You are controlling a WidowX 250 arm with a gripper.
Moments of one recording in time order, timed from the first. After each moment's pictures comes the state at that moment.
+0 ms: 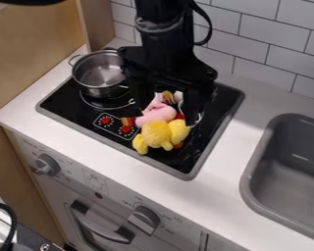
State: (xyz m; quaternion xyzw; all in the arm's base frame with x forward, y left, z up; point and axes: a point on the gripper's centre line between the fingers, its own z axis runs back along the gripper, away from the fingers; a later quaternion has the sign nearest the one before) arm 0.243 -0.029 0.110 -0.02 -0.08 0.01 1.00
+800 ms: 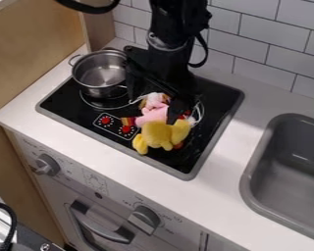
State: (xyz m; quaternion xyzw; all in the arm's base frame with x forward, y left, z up) arm 0.276 0.003 0.073 0.11 -0.07 -0.06 0.99
